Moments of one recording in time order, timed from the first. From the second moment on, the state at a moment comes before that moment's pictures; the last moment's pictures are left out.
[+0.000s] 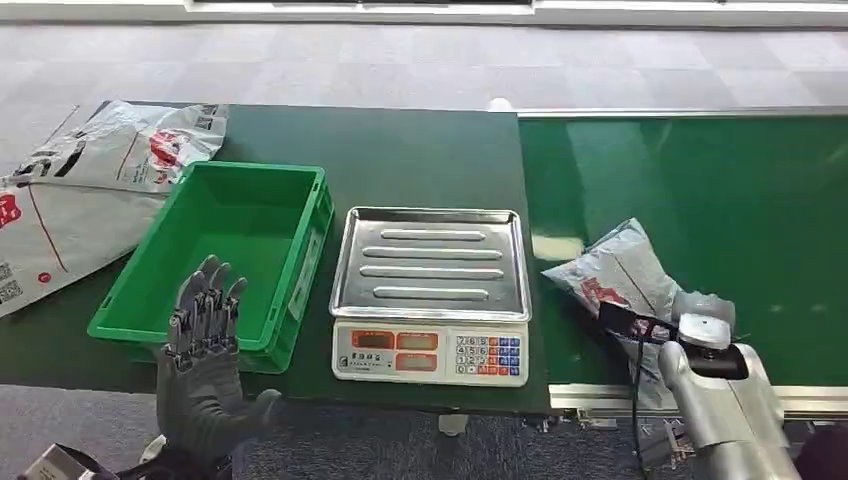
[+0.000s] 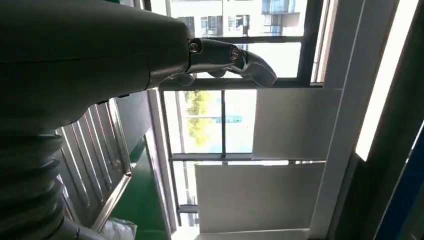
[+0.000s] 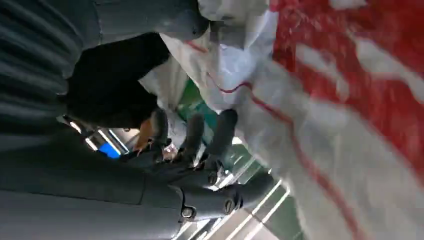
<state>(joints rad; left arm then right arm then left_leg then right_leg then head) 0.20 -0.23 -0.13 -1.83 0.01 -0.35 -0.70 -0.36 -0.22 -0.03 -0.90 1.55 0.34 0.29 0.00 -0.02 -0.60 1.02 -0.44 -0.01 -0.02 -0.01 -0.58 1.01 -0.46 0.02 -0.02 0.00</state>
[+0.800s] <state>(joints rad) 0.18 -0.22 -0.13 -1.82 0.03 -0.31 -0.70 -0.33 -0.27 -0.04 -0.79 1.39 0.26 0.02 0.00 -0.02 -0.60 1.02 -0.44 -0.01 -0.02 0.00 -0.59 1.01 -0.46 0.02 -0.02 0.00</state>
